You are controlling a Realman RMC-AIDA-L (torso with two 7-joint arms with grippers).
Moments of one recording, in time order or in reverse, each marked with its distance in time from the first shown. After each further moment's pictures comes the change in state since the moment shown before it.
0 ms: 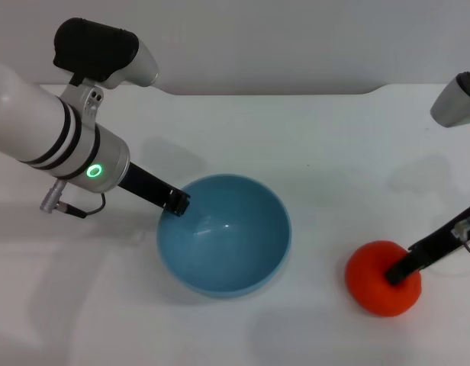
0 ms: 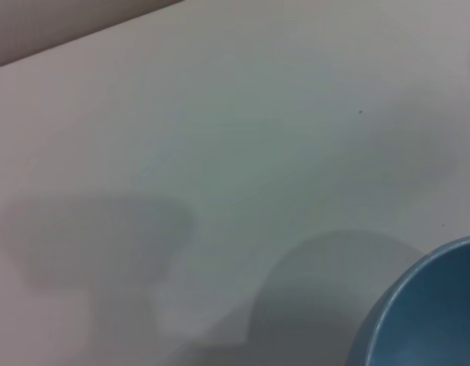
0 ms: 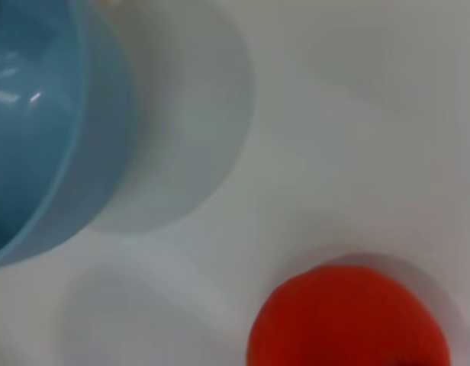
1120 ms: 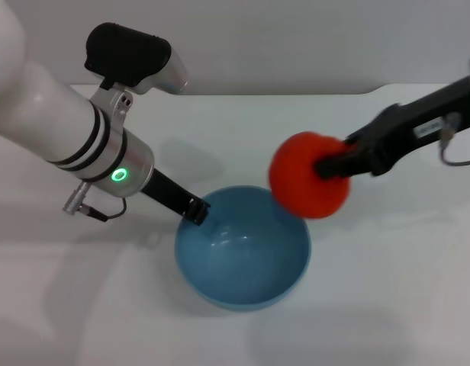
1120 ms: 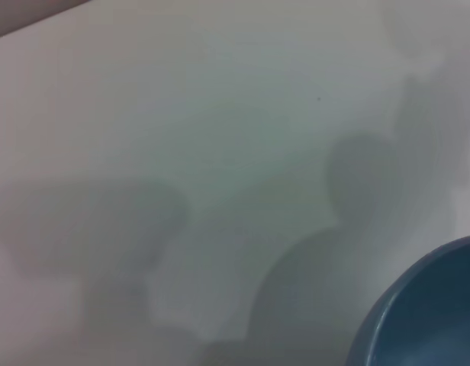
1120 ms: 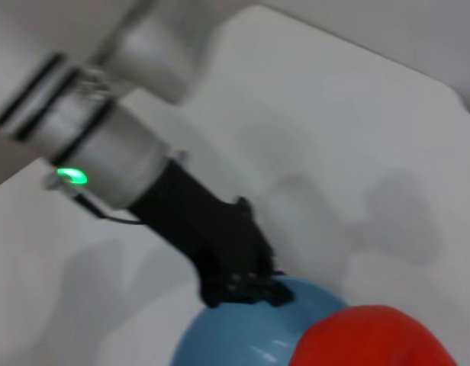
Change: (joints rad) left arm -0.053 -0.012 0.048 -0.039 -0.009 0.007 -0.020; right arm 0.000 0.002 -0.031 -0.436 0.417 -0.128 -0.096
